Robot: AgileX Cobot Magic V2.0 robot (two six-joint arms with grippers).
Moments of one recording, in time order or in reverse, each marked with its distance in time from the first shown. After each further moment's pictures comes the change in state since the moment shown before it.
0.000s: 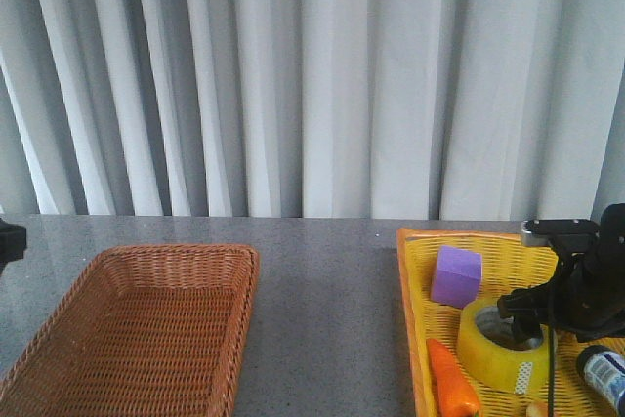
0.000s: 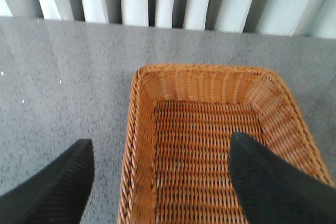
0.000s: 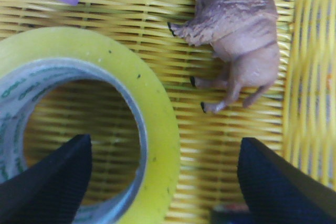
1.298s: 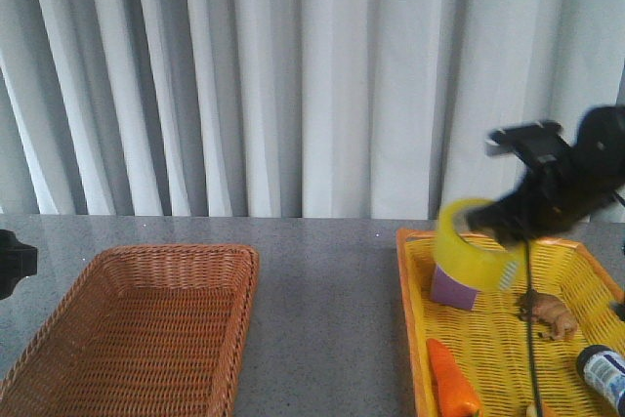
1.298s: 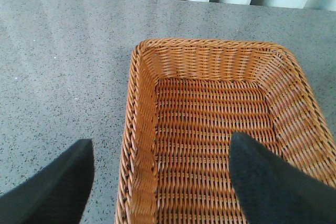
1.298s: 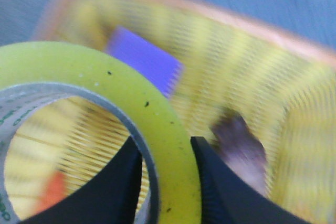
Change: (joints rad) left arm 0.000 0.042 0.000 0.000 0.021 0.000; right arm 0.122 0.048 -0.458 0.000 0.189 -0.141
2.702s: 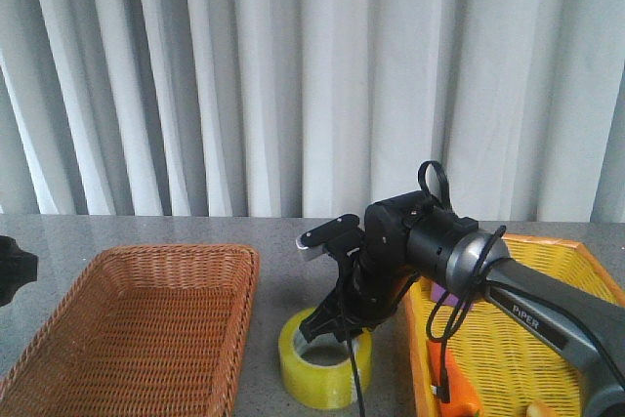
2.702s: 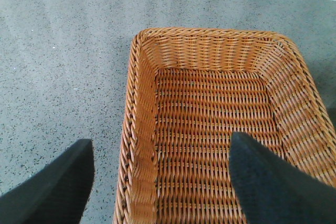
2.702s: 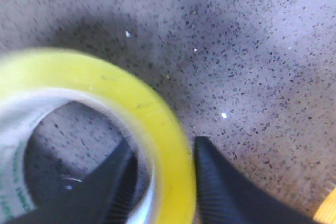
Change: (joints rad) left arm 0.000 0.000 0.000 0.000 0.030 0.000; right arm 0.347 0.252 -0.029 -0.035 0.007 0.032
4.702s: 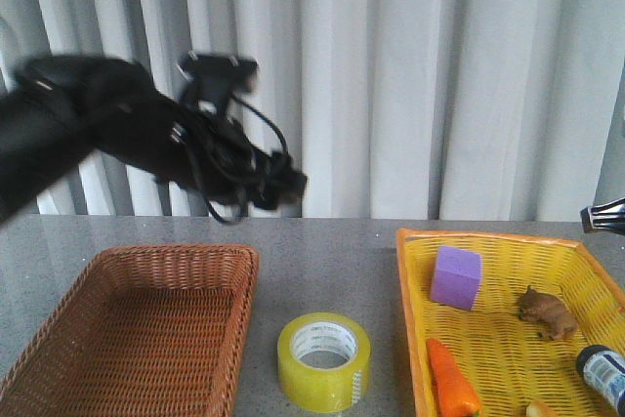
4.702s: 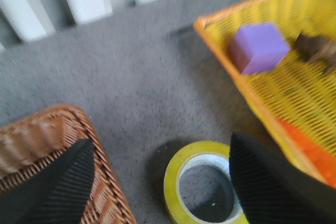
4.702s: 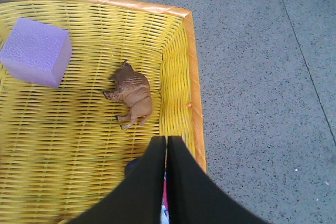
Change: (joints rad) left arm -0.467 0.652 -0.954 0.002 0.407 0.063; right arm -0.449 -0.735 0.522 -0.243 -0.123 0.295
